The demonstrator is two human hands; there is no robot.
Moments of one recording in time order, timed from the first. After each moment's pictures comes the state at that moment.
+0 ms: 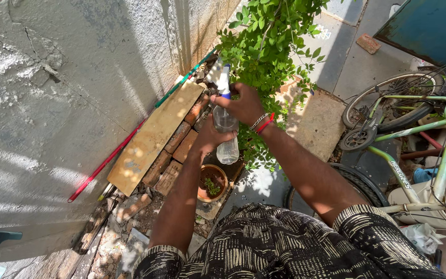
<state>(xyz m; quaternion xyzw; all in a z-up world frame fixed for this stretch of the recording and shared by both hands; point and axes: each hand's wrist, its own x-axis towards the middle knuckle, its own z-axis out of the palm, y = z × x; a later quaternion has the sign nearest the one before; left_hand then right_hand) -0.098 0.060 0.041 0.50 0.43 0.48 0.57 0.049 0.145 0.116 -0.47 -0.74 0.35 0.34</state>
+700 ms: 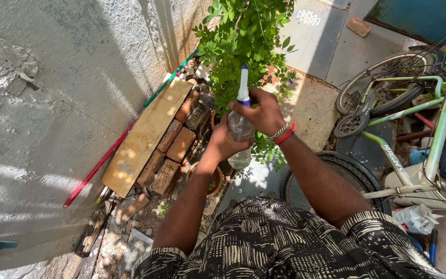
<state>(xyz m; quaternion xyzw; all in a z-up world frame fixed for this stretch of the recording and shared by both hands) -0.014 0.042 0.056 0.64 0.48 0.45 0.39 0.141 0.105 0.145 -0.48 -0.70 0.42 0.33</state>
